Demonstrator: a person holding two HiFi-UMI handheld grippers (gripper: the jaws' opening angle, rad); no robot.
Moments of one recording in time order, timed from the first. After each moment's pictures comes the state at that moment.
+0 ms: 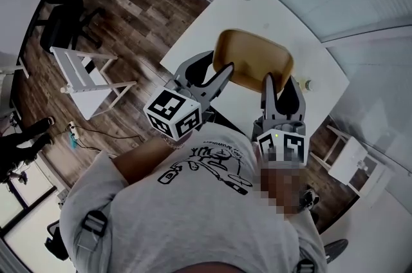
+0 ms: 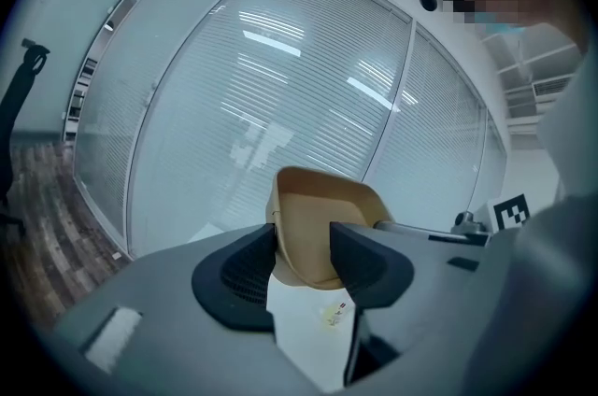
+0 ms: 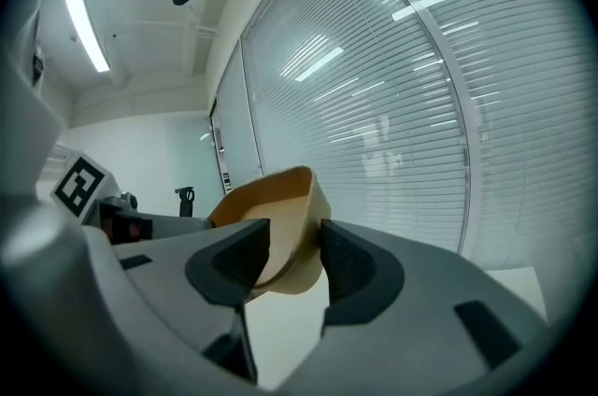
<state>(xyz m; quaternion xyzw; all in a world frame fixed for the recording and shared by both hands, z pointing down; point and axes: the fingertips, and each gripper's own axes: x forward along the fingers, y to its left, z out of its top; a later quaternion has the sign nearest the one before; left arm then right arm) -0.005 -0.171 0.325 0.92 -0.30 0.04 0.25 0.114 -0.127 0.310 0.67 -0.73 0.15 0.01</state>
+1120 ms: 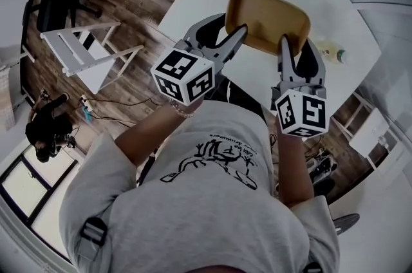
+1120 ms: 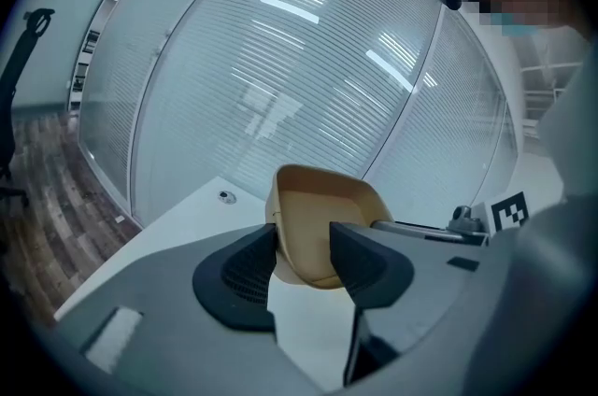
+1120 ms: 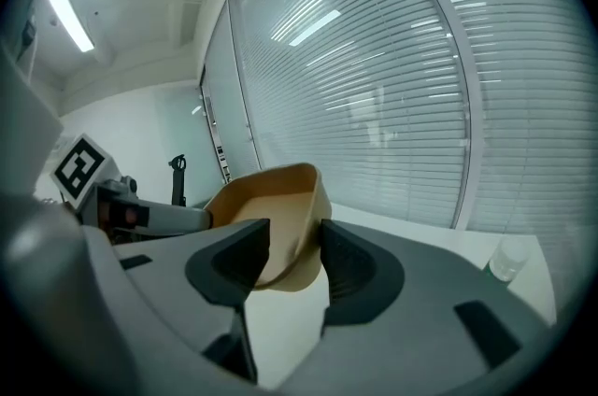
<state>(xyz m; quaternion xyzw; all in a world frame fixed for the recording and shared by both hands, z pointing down) 0.015 -0.198 0.455 0.90 -0.29 0.11 0.31 0.133 -0.157 0.444 0.66 -0.71 0.22 0.08</state>
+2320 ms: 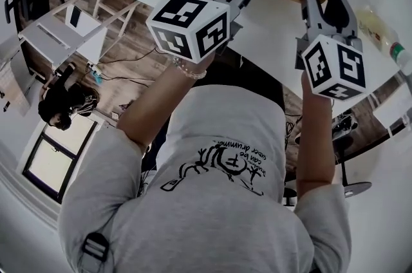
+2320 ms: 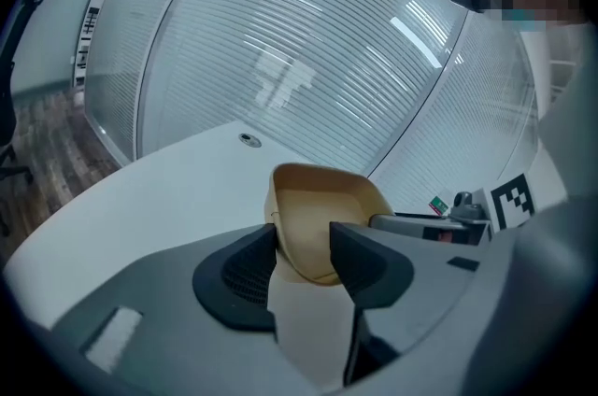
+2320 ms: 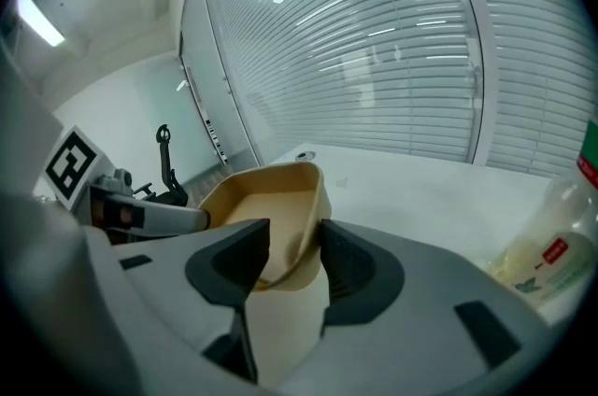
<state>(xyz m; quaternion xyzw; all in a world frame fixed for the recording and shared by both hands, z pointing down) 0.035 -0.238 0.637 0.86 -0.29 0.20 0.37 0.153 -0.202 0.630 0.64 -0.68 0.32 0.14</state>
